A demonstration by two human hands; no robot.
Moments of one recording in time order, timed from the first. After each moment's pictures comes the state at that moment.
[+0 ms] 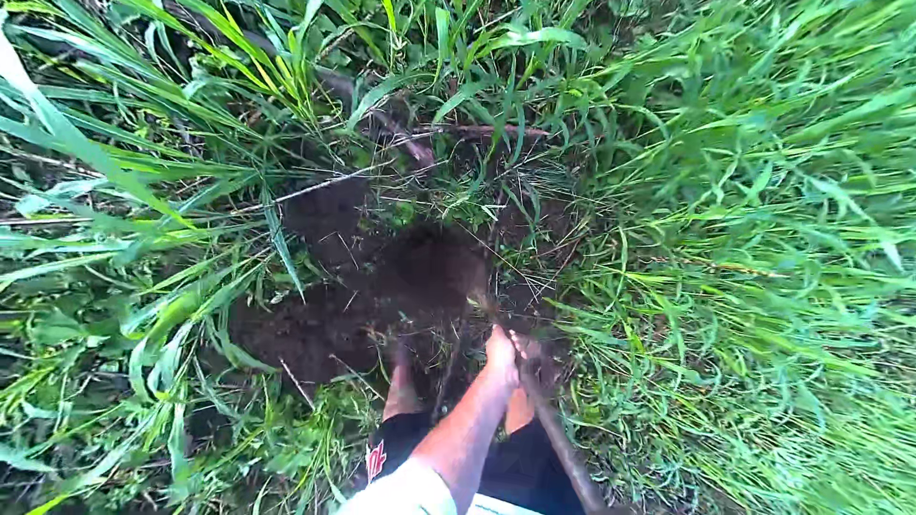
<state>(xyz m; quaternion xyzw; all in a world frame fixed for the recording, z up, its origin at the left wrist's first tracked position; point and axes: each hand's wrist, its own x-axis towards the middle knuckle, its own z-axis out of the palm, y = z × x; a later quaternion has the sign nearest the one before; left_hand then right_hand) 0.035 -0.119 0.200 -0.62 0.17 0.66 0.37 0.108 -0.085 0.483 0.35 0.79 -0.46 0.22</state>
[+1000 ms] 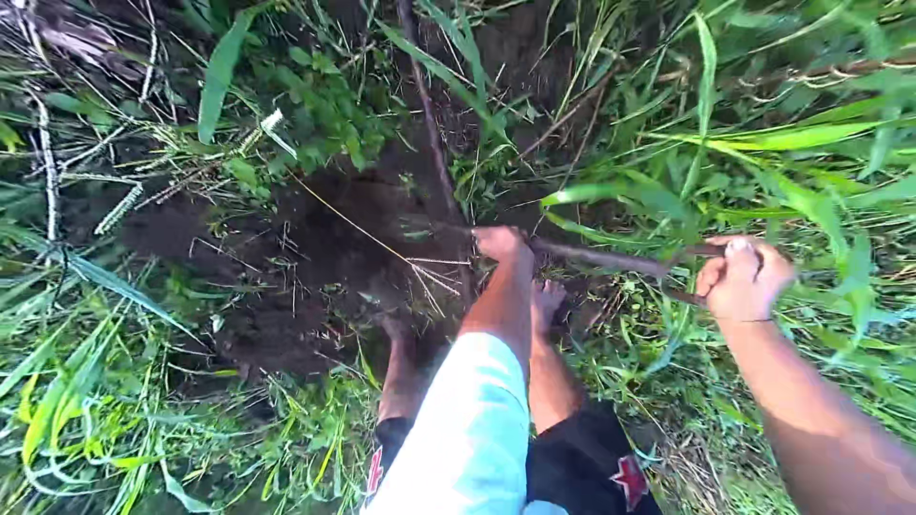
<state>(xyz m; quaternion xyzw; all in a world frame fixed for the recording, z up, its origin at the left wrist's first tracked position) 0.042 0.096 -0.084 -0.63 0.55 0.50 0.21 0.167 0.327 0.088 0.44 0.79 -0.43 0.06</state>
